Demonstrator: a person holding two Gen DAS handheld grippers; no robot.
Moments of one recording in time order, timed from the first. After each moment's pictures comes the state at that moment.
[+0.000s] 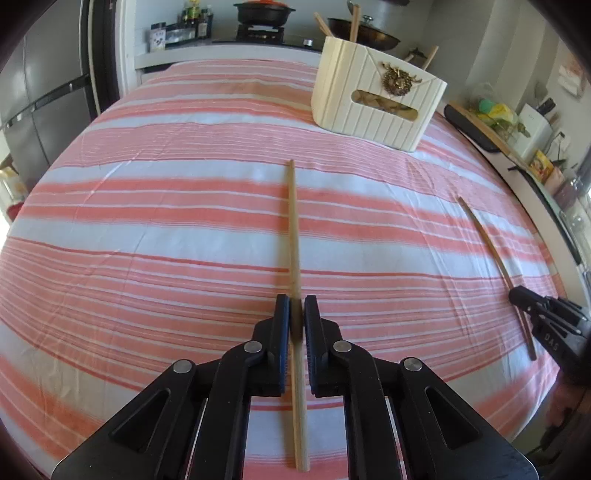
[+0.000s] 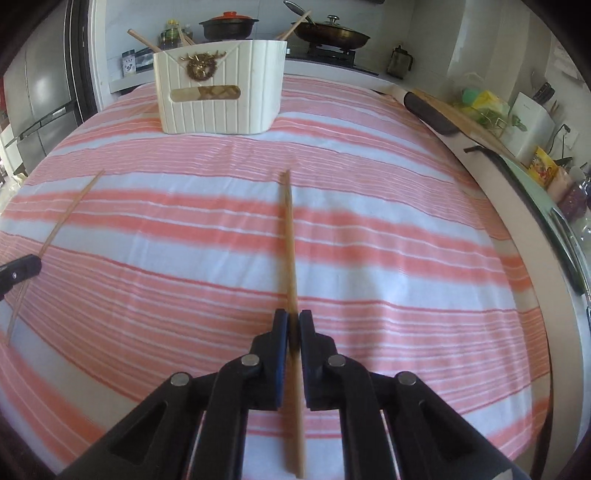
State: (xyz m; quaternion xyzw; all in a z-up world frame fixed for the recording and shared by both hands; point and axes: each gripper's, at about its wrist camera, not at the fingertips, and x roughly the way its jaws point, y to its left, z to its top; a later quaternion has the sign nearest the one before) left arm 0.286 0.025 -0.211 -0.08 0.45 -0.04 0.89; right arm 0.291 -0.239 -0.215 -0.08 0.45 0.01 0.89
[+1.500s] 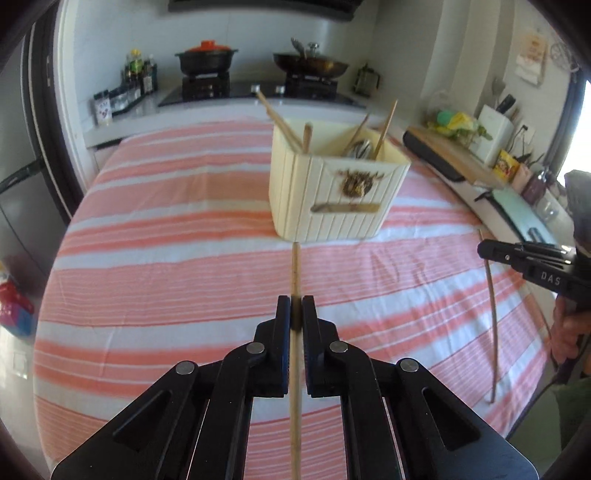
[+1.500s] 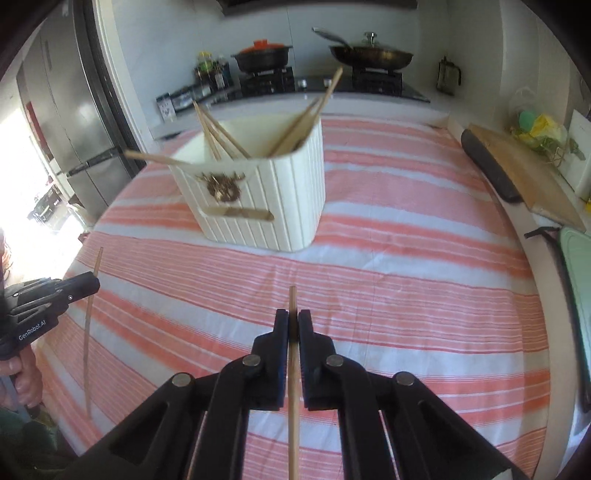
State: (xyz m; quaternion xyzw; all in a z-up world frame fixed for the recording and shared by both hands) left arm 0.353 0.043 -0.093 -0.02 0.39 -0.13 0.91; right arm 0.392 -0.233 -0.113 -0.01 0.43 0.14 0.89
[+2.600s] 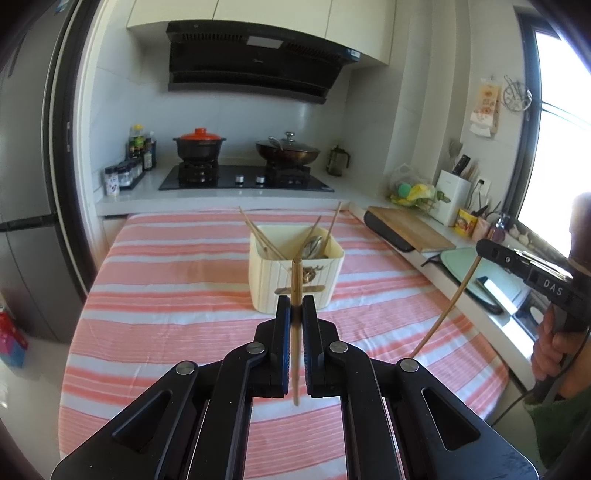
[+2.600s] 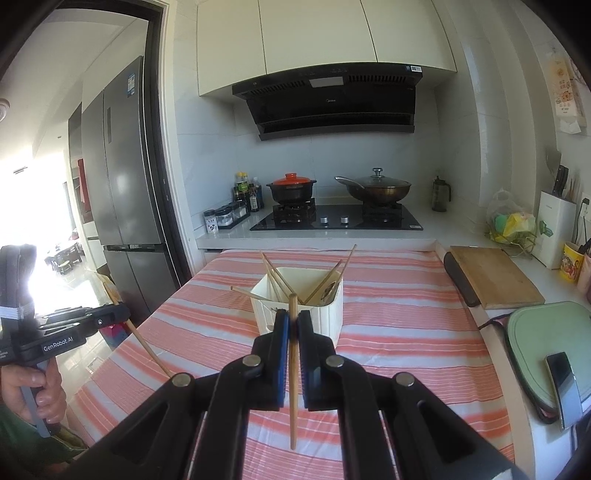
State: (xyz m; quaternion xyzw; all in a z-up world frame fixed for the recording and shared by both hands) left arm 0.282 0.044 -0.010 -0.04 0.27 -0.15 0.95; right arm 0.275 -0.243 0.010 0.01 0.21 0.16 0.96
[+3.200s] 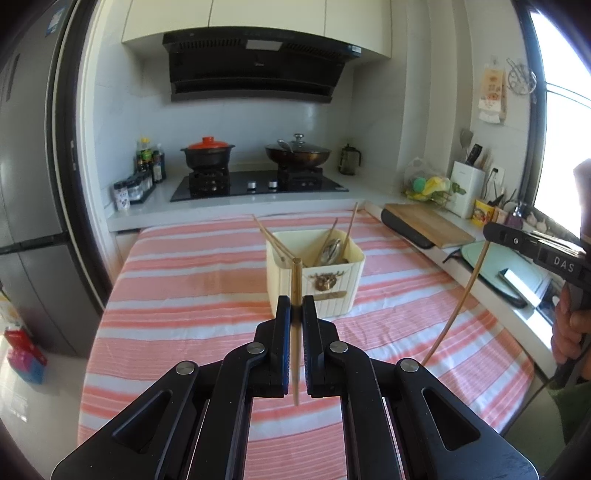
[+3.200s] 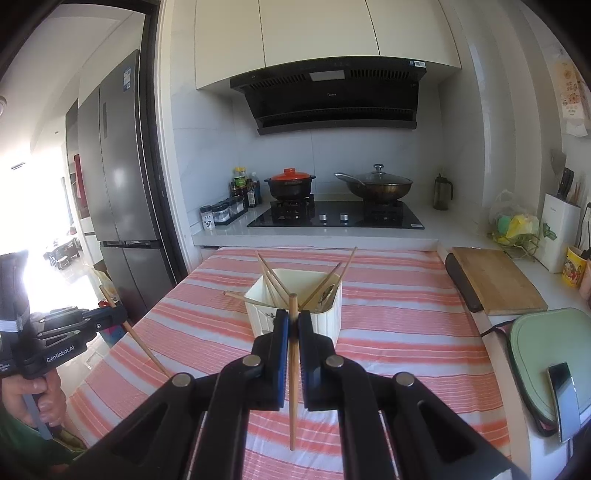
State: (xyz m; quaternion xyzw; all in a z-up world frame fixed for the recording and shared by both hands) left arm 0.298 0.036 -0.012 0.00 0.26 -0.12 0.96; right arm 0.302 -0.236 0.014 0.00 0.22 0.16 0.96
